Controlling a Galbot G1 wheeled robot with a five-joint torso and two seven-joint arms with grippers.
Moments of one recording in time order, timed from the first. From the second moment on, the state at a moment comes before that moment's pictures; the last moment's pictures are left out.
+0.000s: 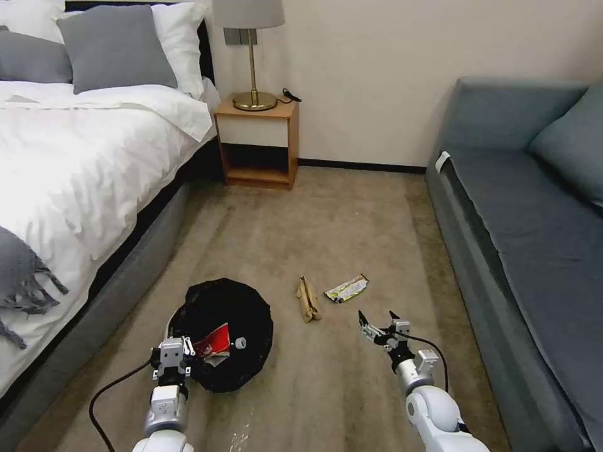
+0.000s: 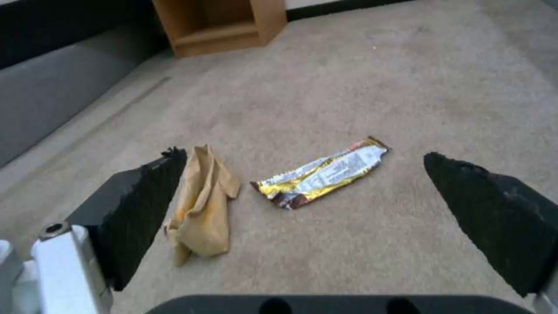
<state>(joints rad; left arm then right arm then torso) 1.60 -1.41 -0.54 -1.87 0.08 -0.07 -0.27 -1.25 1.34 0.41 1.39 0.41 0.15 -0.16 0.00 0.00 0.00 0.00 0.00</state>
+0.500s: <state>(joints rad) 1.60 -1.41 -0.54 -1.86 0.08 -0.08 -0.27 -1.26 1.35 0.41 1.38 0.40 0.16 -0.16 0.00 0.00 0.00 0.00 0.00</state>
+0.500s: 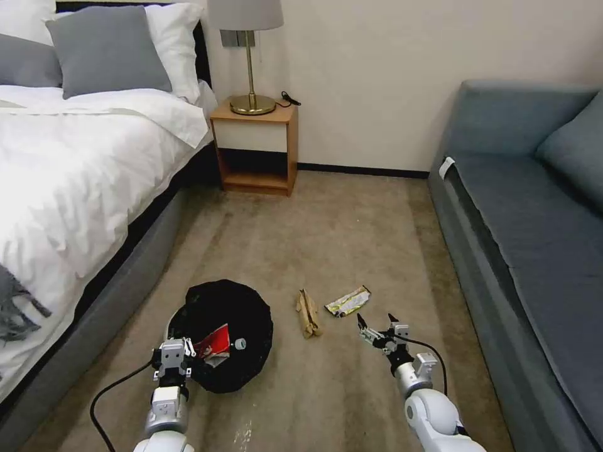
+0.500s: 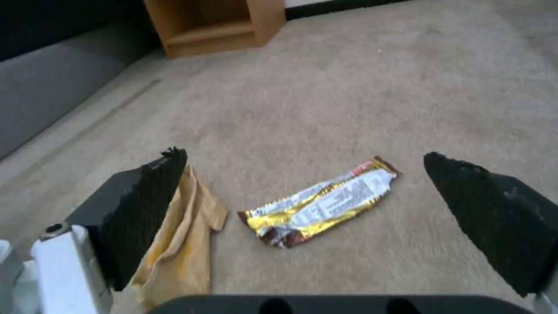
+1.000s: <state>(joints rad) 1.59 -1.40 -0.54 -1.84 0.07 -0.09 -0.27 -1.26 1.36 0.42 1.37 0.38 0.16 -0.16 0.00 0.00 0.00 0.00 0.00</state>
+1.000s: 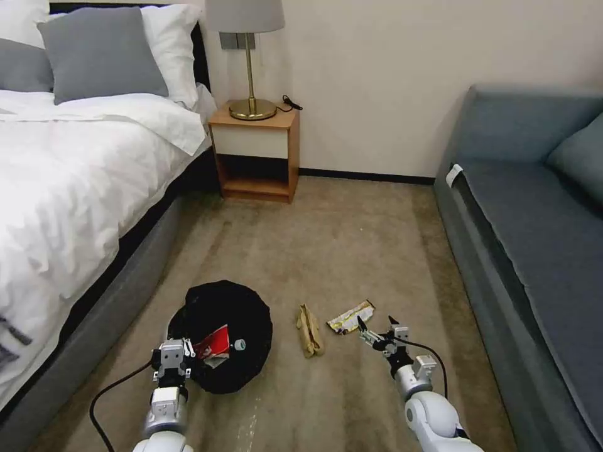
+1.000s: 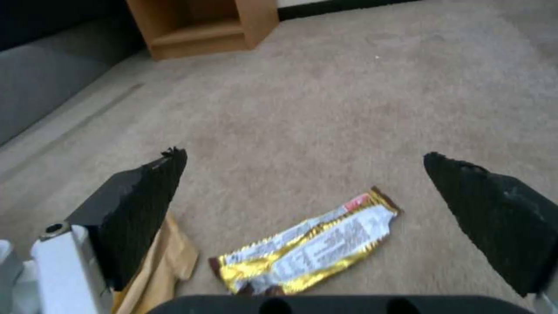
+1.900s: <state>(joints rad) 1.54 -1.42 -0.52 -1.80 0.09 -0.08 -0.27 -1.24 1.35 0.41 1.32 0.37 0.19 -0.18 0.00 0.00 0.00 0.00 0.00</state>
